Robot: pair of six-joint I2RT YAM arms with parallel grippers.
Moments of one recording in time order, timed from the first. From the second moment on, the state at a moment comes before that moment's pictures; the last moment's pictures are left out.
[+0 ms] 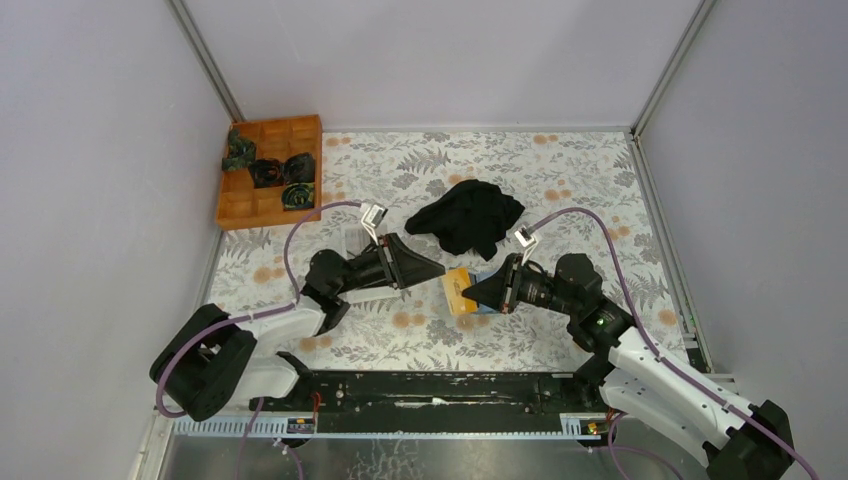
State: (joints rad) left arm -0.61 1.26 0.37 1.16 0.66 -1.20; right arm 0.67 0.71 0.42 0.11 -0.51 0.76
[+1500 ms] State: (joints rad) left arm -0.70 1.44 0.26 1.41 0.56 -1.23; right arm 0.67 0.77 0.41 0.24 -0.48 0.82
